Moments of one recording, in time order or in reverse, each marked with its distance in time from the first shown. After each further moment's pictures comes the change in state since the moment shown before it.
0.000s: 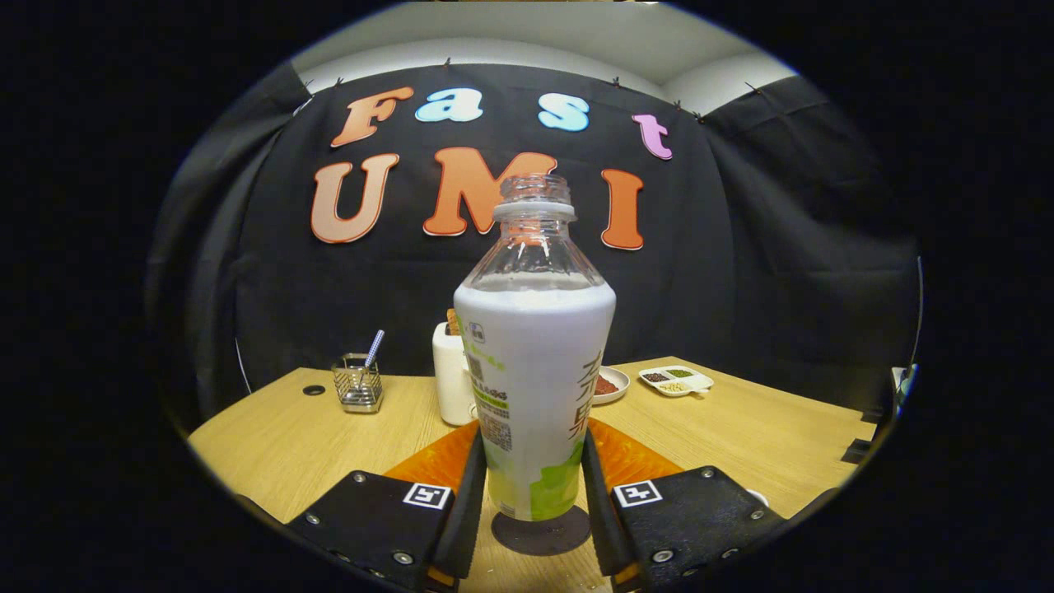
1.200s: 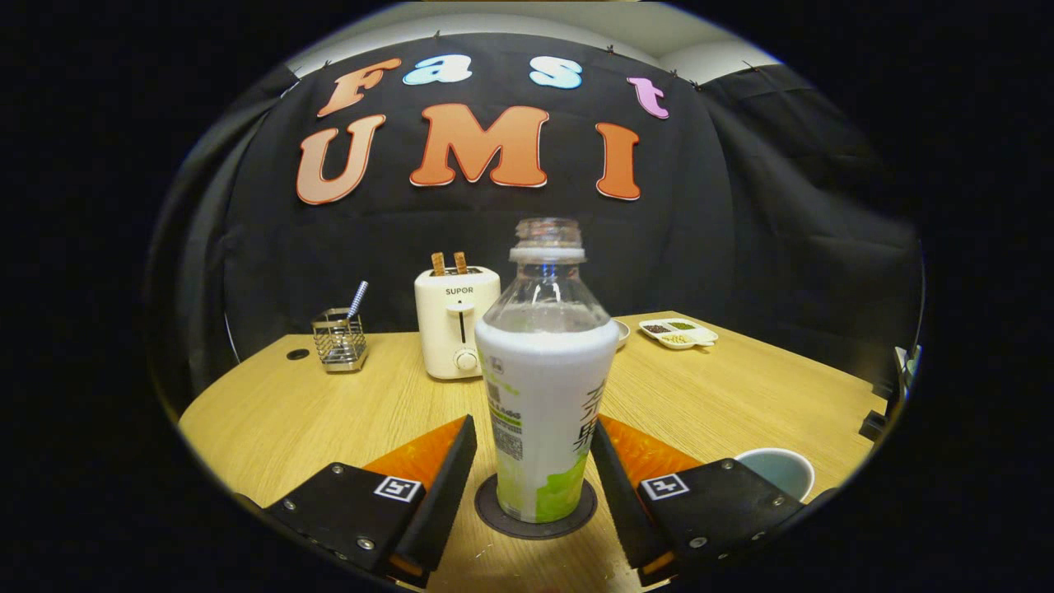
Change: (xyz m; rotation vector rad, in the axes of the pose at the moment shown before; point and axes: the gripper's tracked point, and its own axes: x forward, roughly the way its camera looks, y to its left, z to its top) arm 0.010 -0.002 -0.052 0.060 0.127 0.021
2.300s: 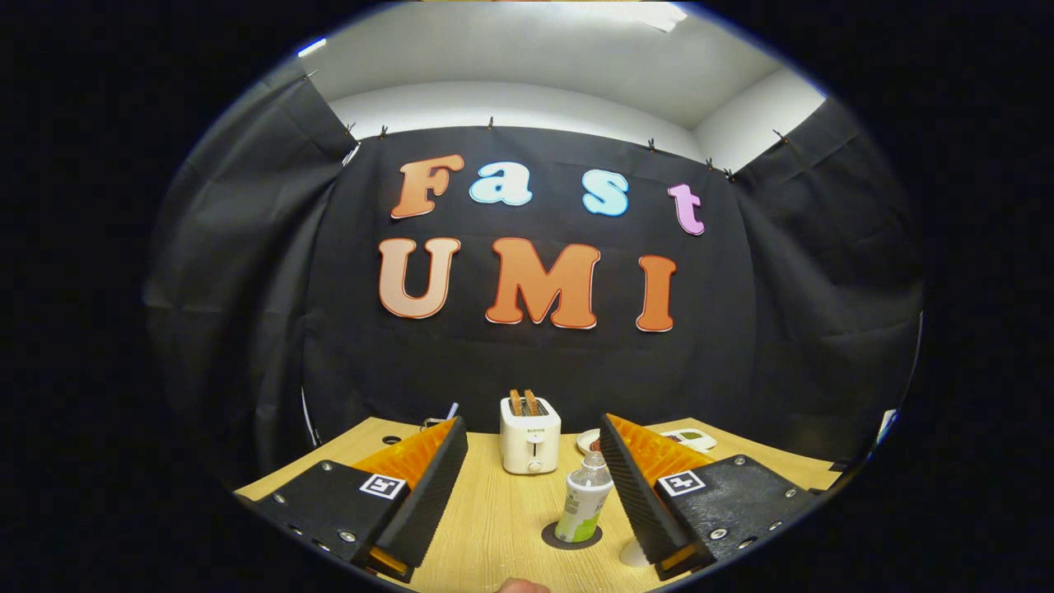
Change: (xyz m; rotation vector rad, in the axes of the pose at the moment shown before) arm -0.191 0.058 0.190 -0.074 -0.330 0.152
